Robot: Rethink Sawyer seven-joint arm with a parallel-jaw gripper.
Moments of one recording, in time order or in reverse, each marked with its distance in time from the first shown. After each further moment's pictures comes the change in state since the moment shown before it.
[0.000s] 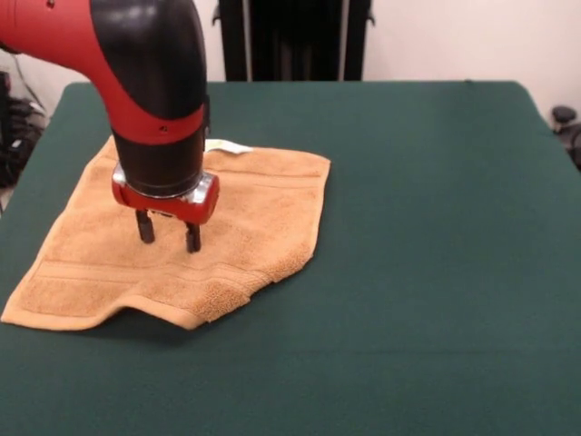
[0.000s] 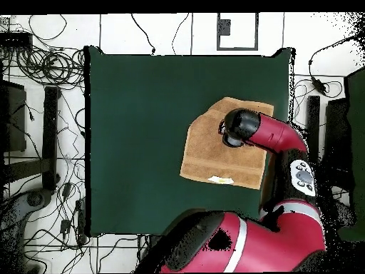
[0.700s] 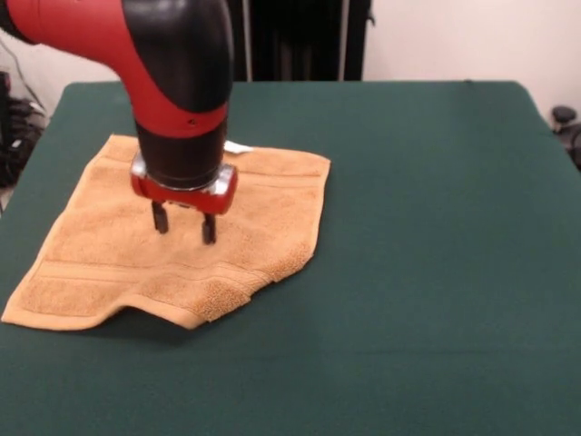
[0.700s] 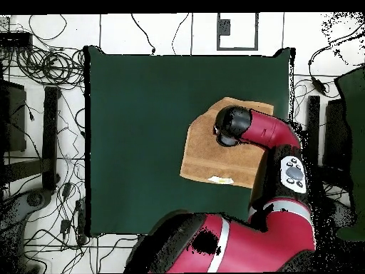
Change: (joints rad) arm 0.058 -0.026 -0.024 0.004 -0.008 0.068 0.000
